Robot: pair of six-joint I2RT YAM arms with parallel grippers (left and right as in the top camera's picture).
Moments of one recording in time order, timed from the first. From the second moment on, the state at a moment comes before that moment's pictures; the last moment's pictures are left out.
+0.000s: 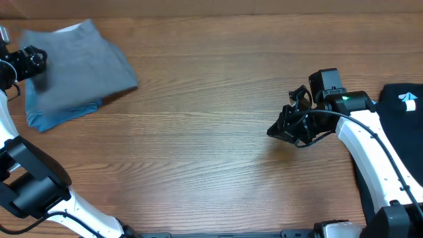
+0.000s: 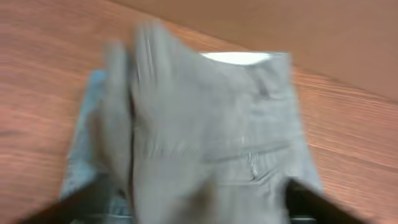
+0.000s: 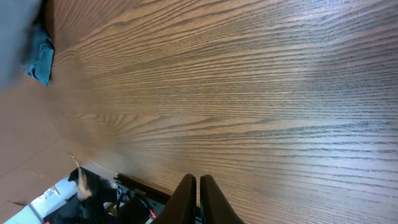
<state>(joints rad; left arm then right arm) 0.66 2.03 1.81 -0.60 0.49 0.12 0.12 1.49 1.15 -1.07 -0.62 0.44</state>
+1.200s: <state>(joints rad) 0.56 1.92 1.88 -1.07 0.54 0.01 0.12 1.43 1.15 -0.98 -0.55 0.40</state>
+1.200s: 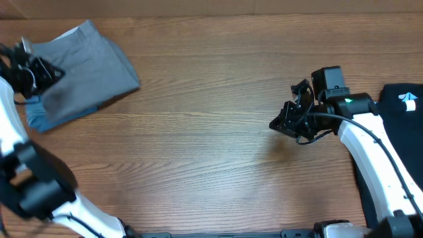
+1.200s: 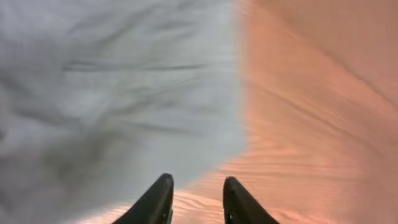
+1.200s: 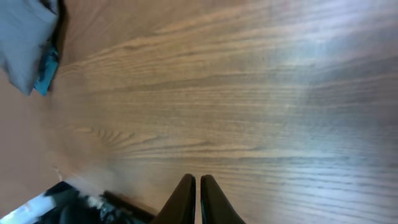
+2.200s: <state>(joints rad) -0.23 1.28 1.95 -1.69 0.05 -0.08 0.12 1.03 1.34 -0.95 -0.54 0.28</state>
